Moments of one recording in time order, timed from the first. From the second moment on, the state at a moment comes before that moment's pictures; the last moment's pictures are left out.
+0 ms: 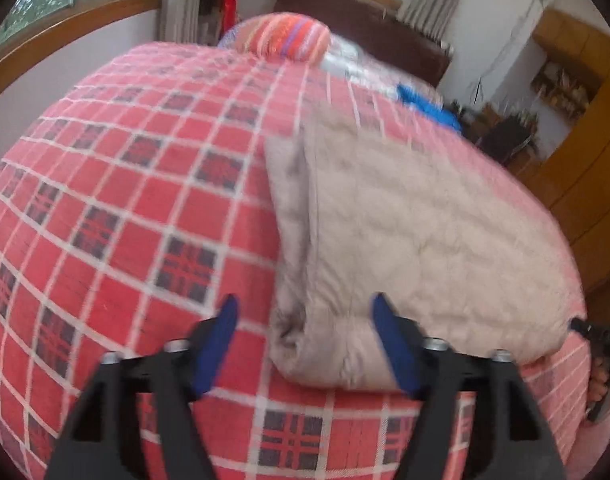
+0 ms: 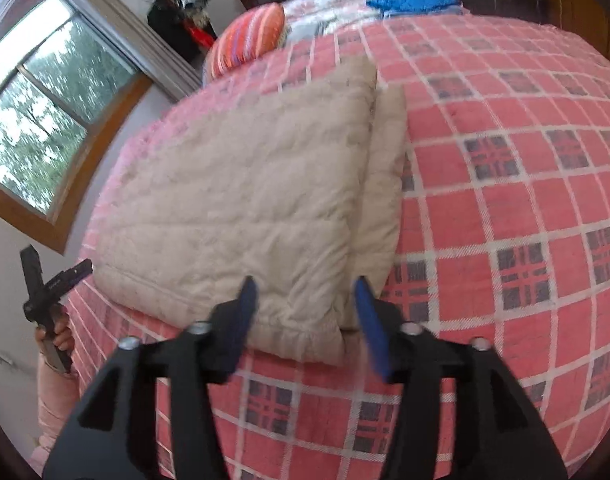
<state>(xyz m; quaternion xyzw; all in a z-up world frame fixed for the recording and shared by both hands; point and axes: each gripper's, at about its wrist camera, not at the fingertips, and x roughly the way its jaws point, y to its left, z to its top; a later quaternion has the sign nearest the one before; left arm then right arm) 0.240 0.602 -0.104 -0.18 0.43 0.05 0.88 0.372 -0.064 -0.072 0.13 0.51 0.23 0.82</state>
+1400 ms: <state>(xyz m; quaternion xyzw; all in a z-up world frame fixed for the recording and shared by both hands) 0.328 0.594 -0.101 -0.29 0.43 -0.03 0.86 0.420 -0.059 -0.073 0.22 0.49 0.29 0.79</state>
